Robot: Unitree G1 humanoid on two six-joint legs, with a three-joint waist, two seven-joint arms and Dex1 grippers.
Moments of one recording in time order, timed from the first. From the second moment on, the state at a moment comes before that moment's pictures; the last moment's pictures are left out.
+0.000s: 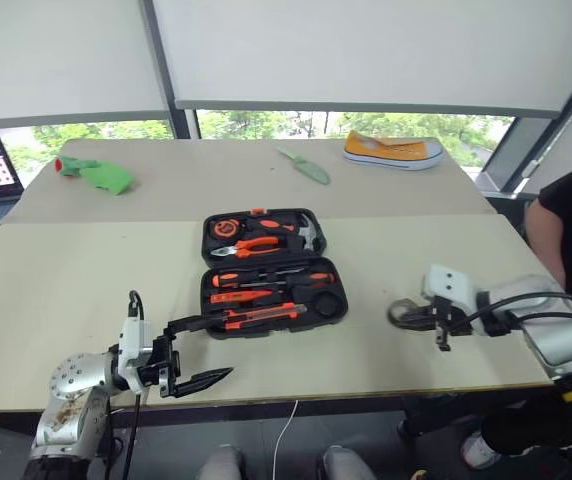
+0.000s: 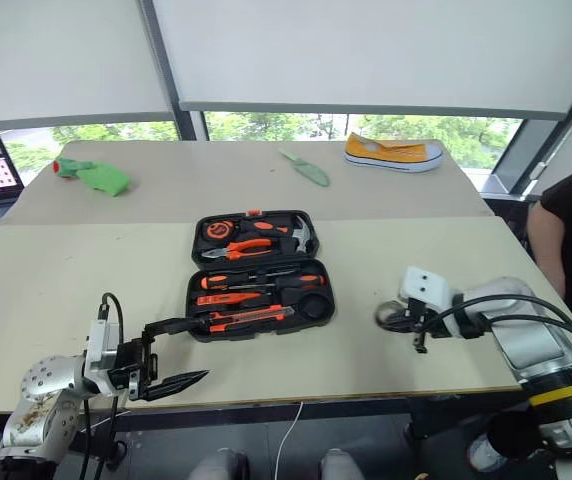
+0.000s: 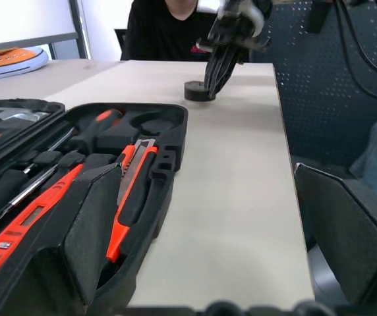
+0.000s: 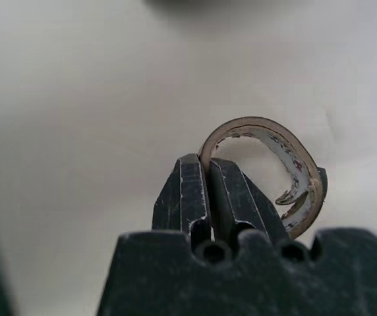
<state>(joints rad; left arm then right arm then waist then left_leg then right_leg) 0.01 0.53 0.14 0.04 -0.54 -0.18 -1.38 -0.49 -0.83 0.17 0.00 0.23 0.37 1.26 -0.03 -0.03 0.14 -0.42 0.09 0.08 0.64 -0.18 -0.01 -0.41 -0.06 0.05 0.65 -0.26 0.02</state>
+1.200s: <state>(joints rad) -0.28 0.61 0.16 0.10 -0.44 0.19 -0.88 -0.86 -0.68 0.18 0.33 0.23 0.44 1.25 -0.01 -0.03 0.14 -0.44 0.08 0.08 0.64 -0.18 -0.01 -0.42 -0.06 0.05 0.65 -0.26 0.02</state>
